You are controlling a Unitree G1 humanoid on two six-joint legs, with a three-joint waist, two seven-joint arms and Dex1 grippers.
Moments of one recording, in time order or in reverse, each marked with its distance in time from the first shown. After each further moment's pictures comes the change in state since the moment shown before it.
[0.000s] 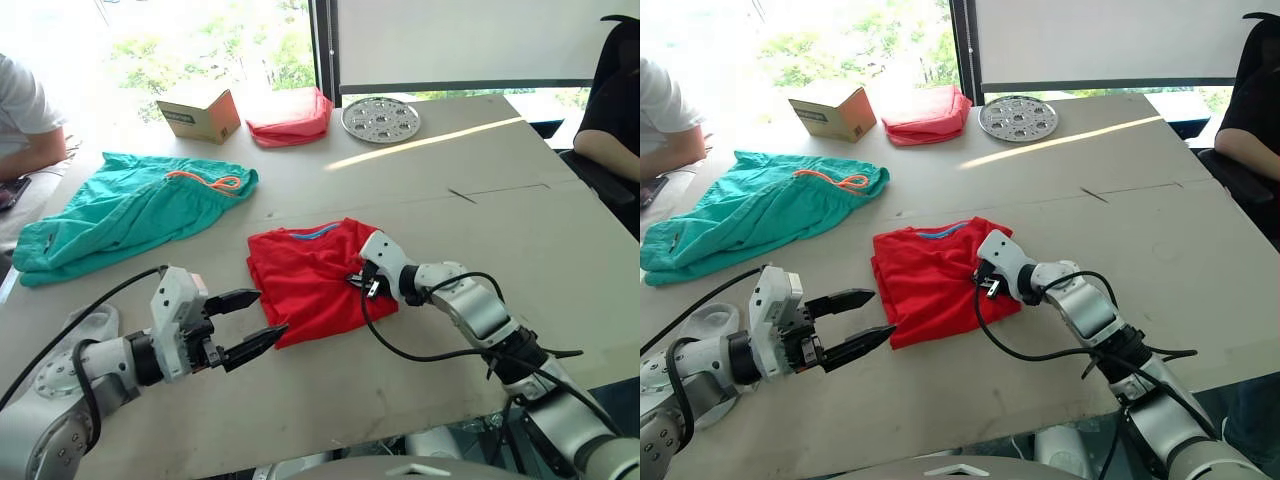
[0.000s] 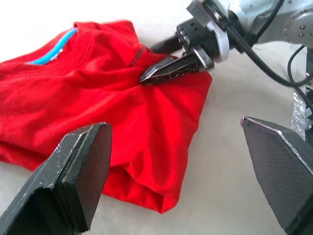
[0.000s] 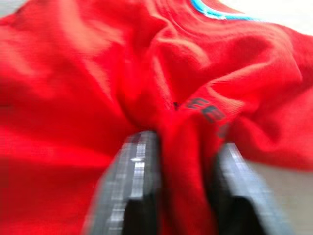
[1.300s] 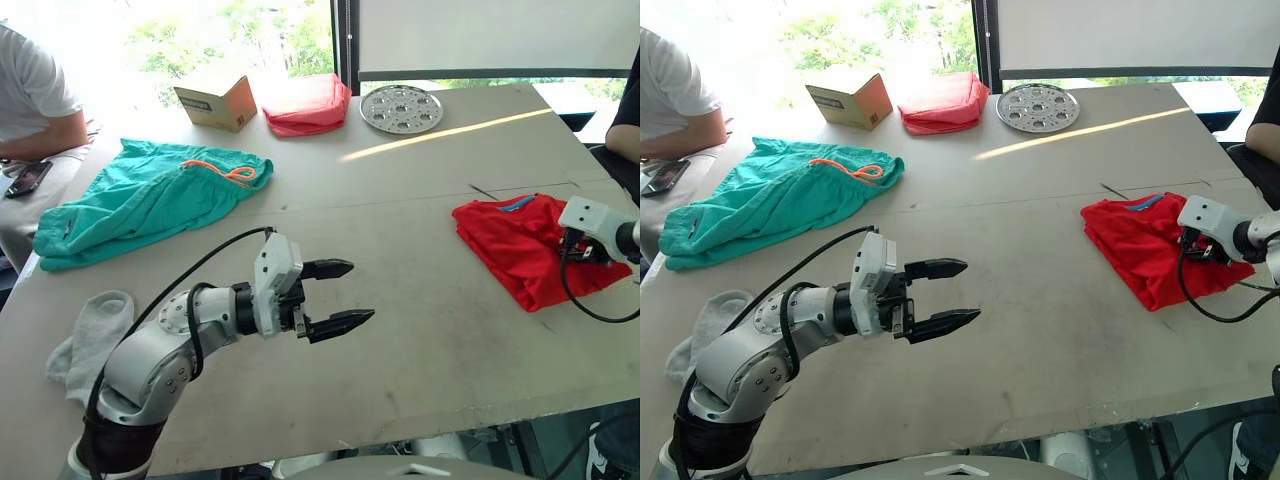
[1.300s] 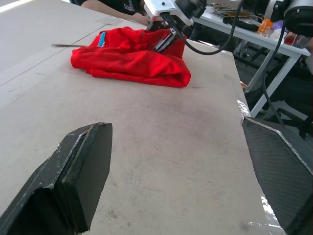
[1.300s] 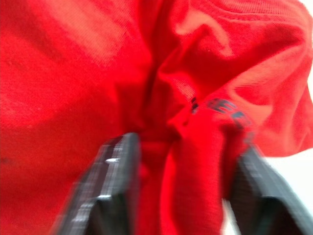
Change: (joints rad) left arm -0.430 -0.147 -0.423 0.045 0.081 -0.014 0.000; right arm -0.170 -0.699 -0.282 0.651 -0.286 -0.438 0.429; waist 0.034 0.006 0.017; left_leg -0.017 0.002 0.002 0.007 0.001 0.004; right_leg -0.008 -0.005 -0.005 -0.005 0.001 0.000
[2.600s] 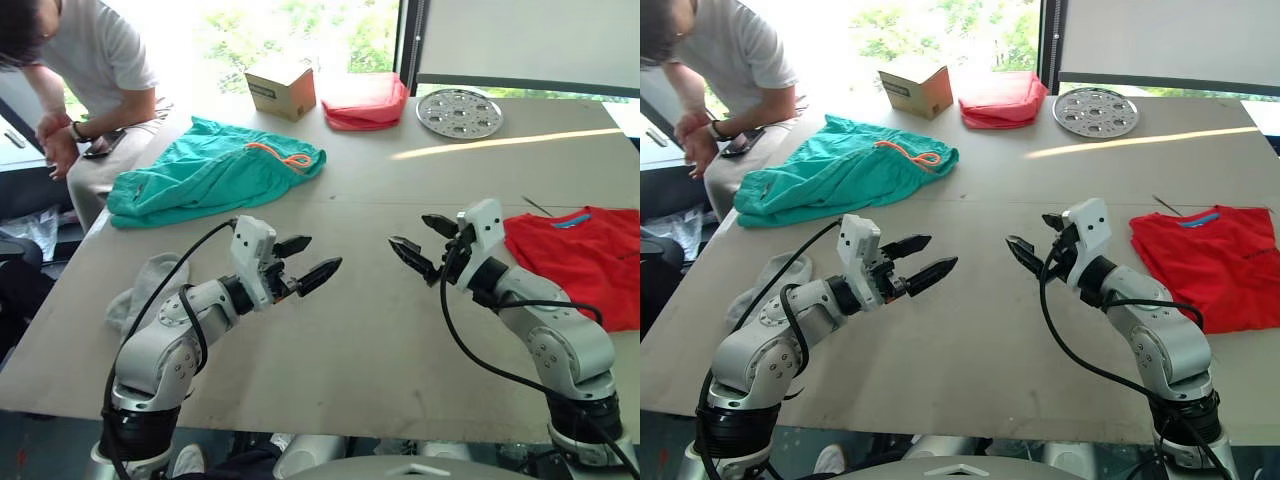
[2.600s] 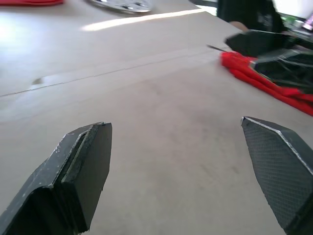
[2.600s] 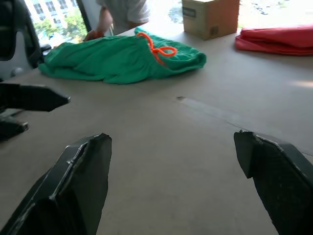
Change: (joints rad) left arm -0.007 -0.145 0.108 0.174 0.059 0.012 0.281; right arm 0.429 0.669 -0.162 -1.170 0.604 0.535 -0.566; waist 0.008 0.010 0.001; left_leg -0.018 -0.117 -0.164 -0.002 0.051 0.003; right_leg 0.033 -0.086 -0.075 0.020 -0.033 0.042
